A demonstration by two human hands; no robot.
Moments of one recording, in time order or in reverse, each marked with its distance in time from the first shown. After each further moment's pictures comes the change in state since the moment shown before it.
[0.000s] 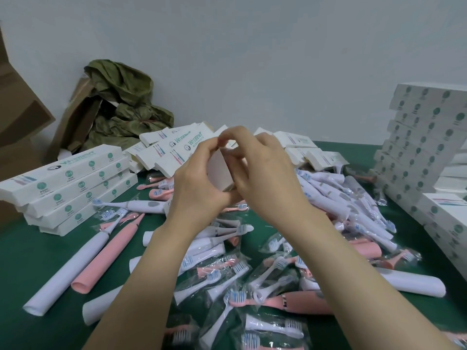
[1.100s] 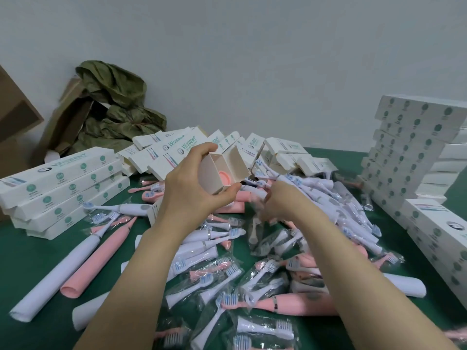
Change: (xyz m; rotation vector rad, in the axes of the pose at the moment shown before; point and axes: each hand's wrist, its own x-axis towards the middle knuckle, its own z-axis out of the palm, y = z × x) left_hand -0.002 -0.007 -0.005 0.074 -0.040 0.015; right_hand 0.000 0.066 0.002 -0.311 -0.723 0.699
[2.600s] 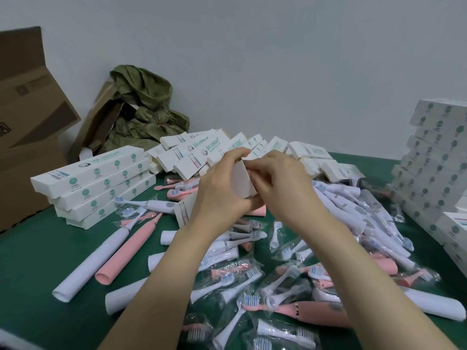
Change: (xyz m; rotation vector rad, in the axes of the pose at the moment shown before) left_hand -0.002 0.014 0.008 -0.109 -0.020 -0.111; right_hand -0.043 -0.043 -0.005 0.266 0.591 -0.678
